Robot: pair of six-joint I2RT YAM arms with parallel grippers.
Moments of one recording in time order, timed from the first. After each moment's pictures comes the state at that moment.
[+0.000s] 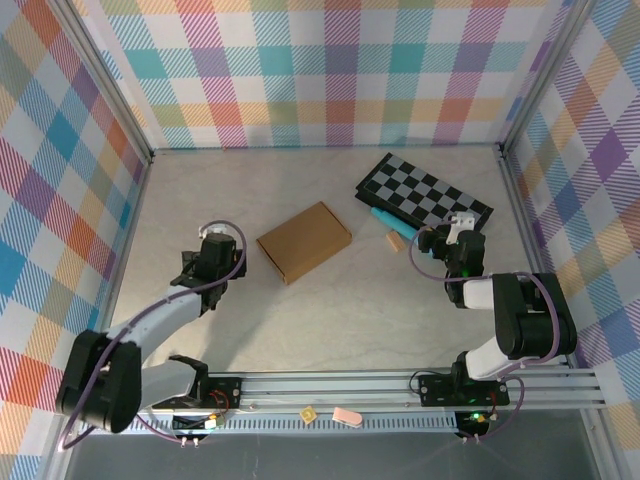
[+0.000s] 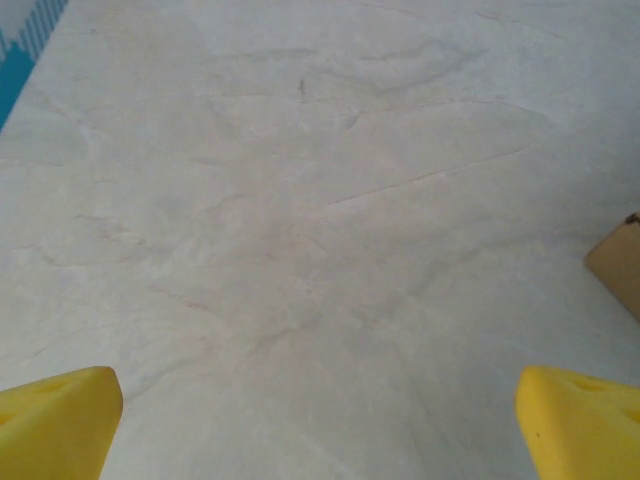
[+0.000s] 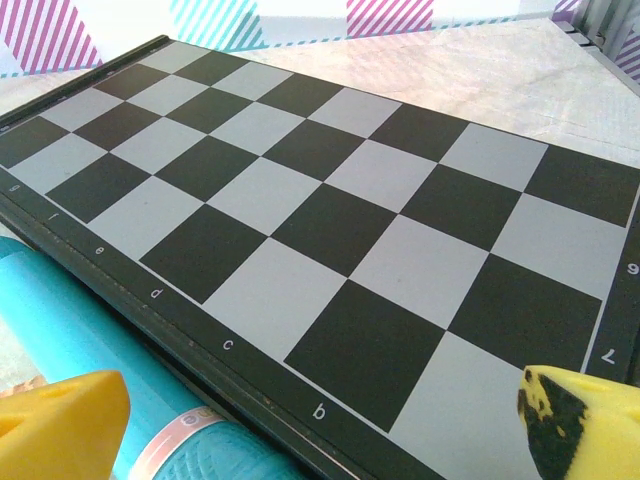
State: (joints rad) left arm -0.29 1.20 0.52 -0.07 -0.46 -0.16; right arm 0.01 1.52 0.38 0.77 0.02 0.08
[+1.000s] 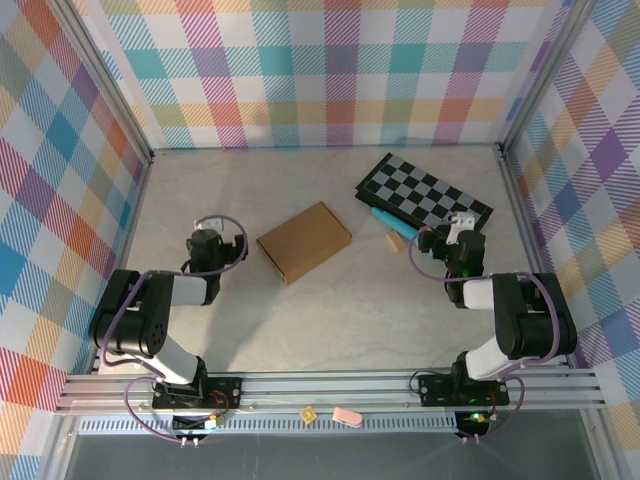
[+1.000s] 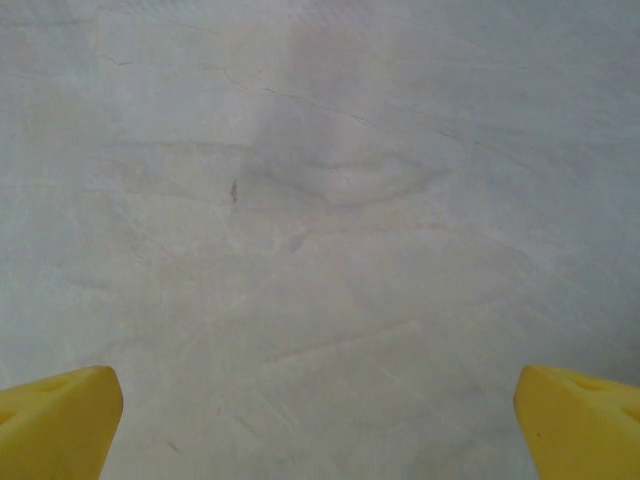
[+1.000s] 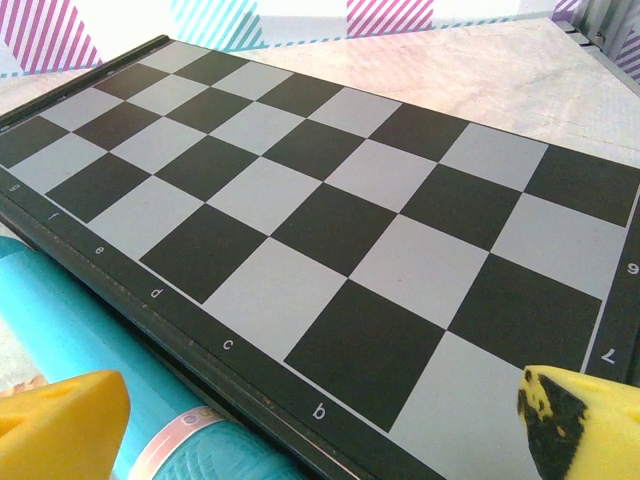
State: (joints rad) left arm -0.10 1.57 0.41 0.67 -0.17 -0.10; right arm 0.01 1.52 0.38 0.77 0.02 0.08
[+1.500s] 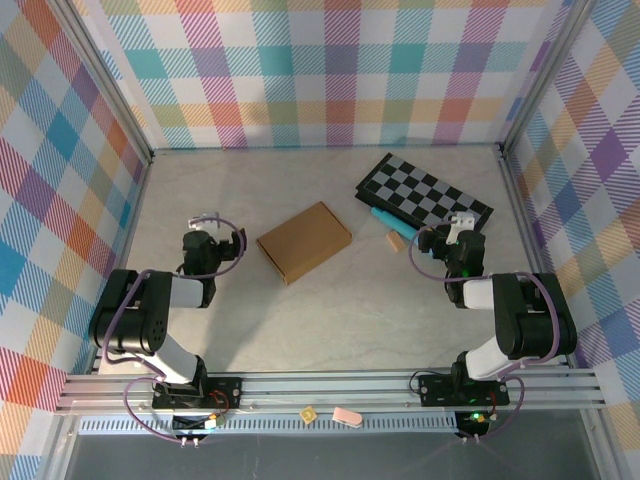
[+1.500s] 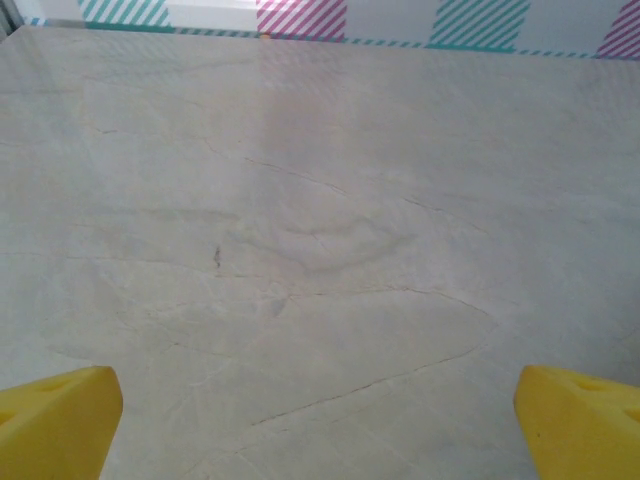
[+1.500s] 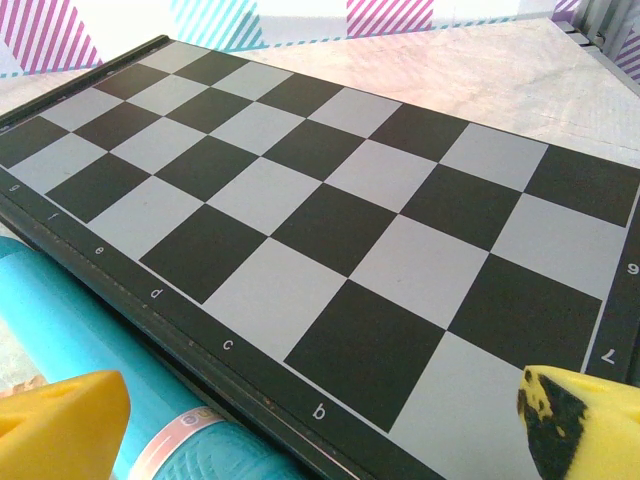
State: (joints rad) left arm -0.05 1.58 0.42 0.78 -0.07 -0.09; right arm 0.01 1.52 0.38 0.77 0.02 0.08
